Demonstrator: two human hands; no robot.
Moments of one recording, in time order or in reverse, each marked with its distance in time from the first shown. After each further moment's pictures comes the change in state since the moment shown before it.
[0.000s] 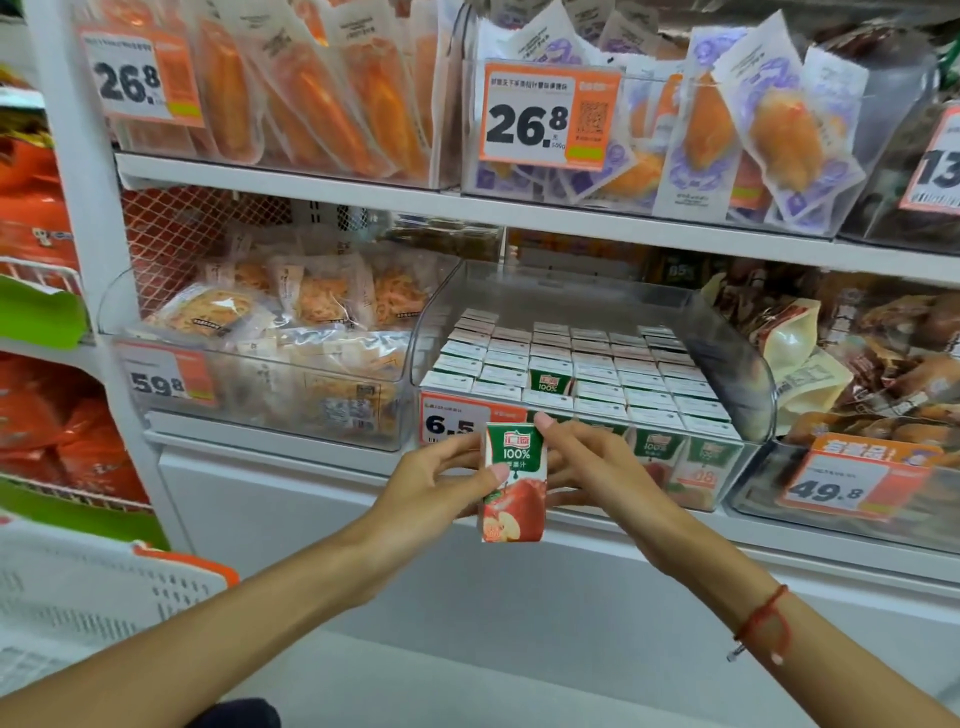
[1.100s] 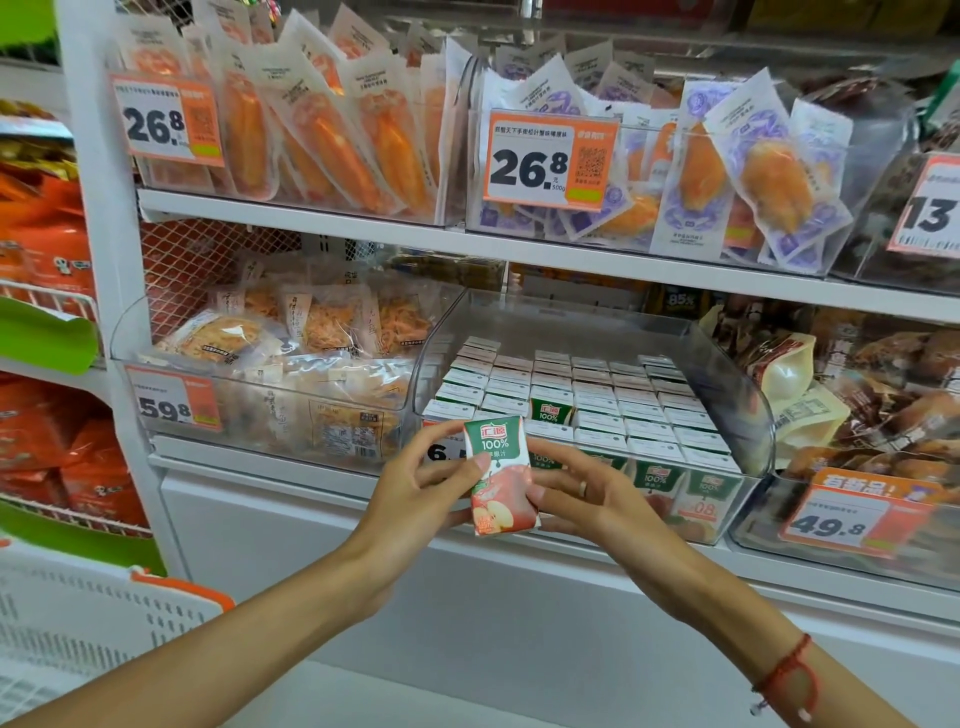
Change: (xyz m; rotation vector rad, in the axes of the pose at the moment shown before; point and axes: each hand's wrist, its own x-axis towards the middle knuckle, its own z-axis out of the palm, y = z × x) left_hand 0.009 0.004 -0.004 -0.225 0.150 0.034; right_hand -0.007 -0.001 -0.005 0.052 -0.132 -0.090
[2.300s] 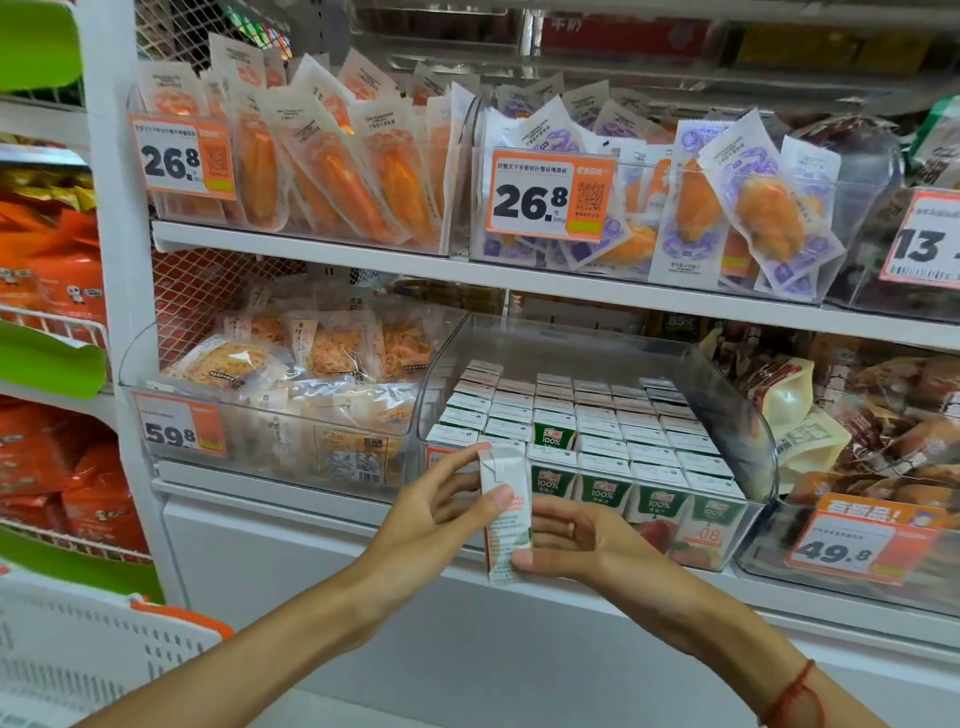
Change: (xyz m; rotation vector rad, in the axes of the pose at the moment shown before) left_hand -0.001 0.004 -0.007 0.182 -0.155 0.037; right_hand -0.003 -0.006 0.004 0.071 -0.216 0.077
